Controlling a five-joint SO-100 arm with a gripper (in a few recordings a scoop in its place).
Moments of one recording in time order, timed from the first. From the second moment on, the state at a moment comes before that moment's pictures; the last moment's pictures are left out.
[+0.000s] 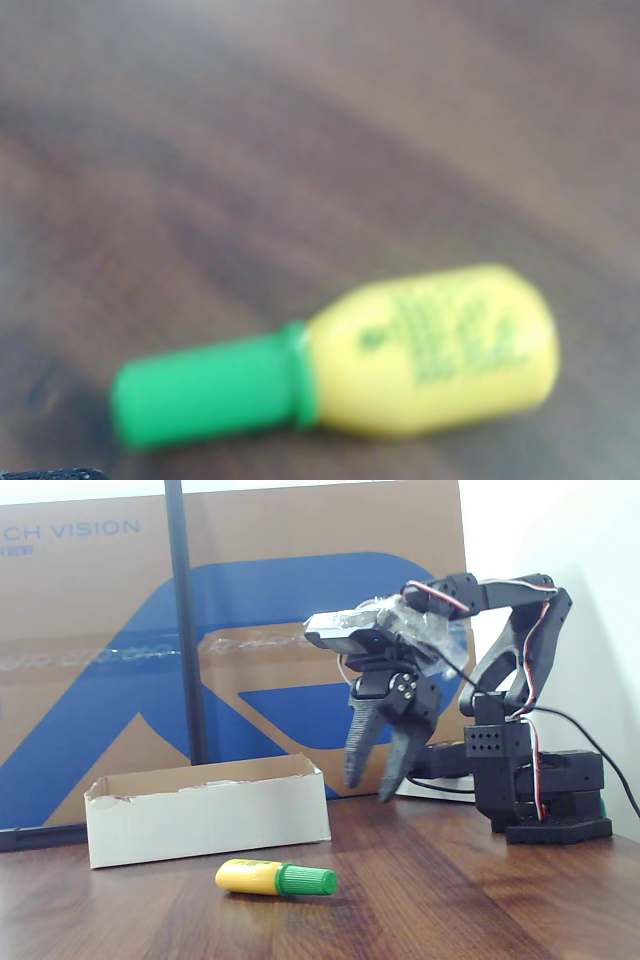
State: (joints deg) arm -28.1 133.9 137.8 51.0 -6.1
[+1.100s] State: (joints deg) arm -27.9 90.3 106.9 54.4 -5.2
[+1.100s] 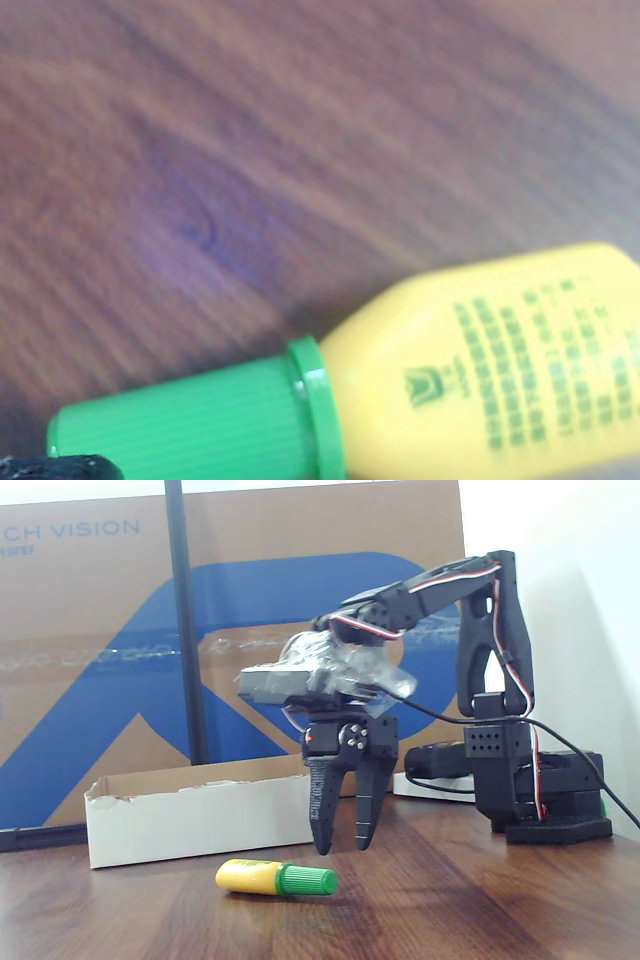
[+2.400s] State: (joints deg) arm -28.0 77.6 90.9 62.2 -4.7
